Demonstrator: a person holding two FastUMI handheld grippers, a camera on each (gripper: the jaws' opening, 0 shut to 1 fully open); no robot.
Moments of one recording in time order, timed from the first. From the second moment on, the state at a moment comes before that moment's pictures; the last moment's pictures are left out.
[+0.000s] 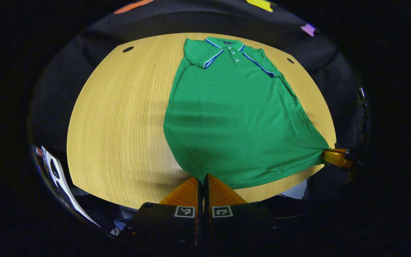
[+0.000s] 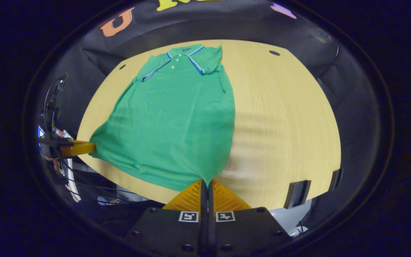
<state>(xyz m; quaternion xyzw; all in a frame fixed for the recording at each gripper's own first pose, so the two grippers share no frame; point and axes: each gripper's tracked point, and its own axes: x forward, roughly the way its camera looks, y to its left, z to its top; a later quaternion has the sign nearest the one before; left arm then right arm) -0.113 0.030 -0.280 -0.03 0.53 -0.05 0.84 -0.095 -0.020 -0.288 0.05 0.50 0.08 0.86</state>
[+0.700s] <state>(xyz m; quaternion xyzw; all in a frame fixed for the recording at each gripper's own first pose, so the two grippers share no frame) 0.051 0.049 -0.160 -0.04 0.38 -0.03 0.92 0.044 -0.041 -0.150 0.09 0.35 0.07 0.93</state>
